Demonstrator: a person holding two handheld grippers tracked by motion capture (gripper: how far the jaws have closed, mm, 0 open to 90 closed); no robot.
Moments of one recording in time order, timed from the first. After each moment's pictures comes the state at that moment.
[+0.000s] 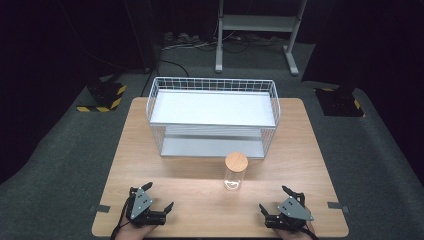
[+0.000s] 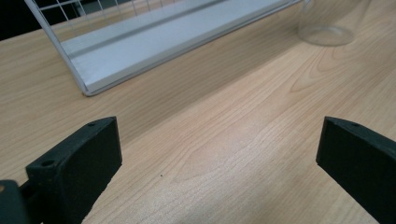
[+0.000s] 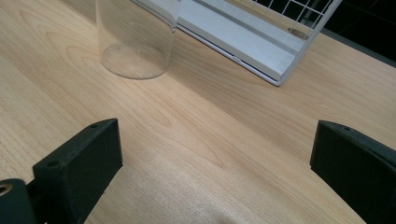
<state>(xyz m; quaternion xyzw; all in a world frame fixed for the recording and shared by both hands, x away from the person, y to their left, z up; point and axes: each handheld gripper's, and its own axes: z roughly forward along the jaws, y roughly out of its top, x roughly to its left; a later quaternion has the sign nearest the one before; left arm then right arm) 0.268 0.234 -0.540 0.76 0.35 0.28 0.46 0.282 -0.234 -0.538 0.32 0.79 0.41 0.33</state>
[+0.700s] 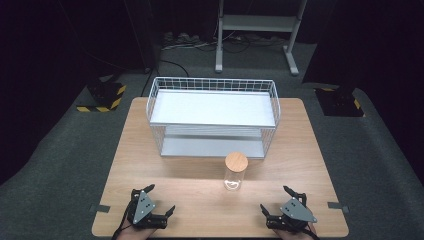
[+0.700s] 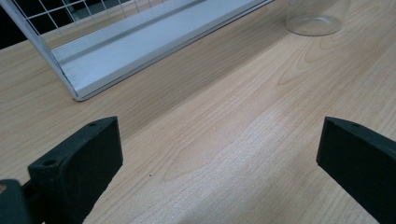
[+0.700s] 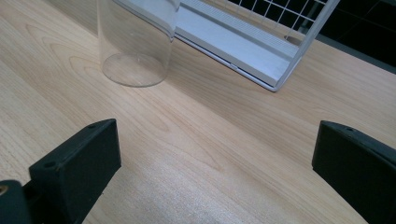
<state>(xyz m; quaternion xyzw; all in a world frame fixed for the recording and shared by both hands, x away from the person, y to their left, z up) 0.264 0.226 -0.540 0.78 0.33 0.30 0.44 0.280 -0.238 -0.538 0.32 0.77 0.43 0.34</state>
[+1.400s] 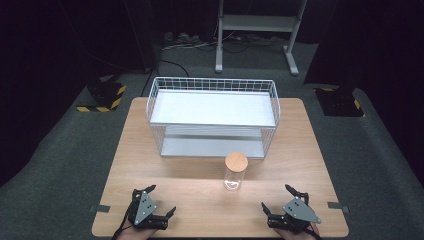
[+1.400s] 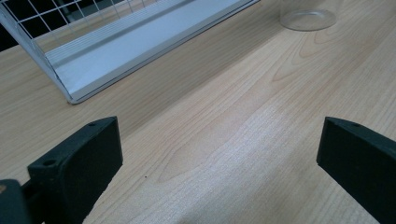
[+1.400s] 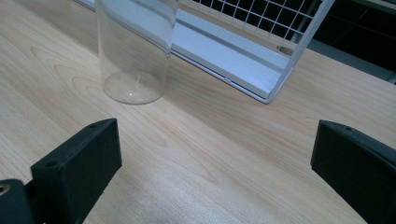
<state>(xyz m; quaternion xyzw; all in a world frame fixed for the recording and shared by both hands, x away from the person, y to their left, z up) 0.263 0.223 -0.541 0.79 0.32 0.29 0.43 0.276 -0.239 -0.525 0.33 0.76 0.44 0.34</state>
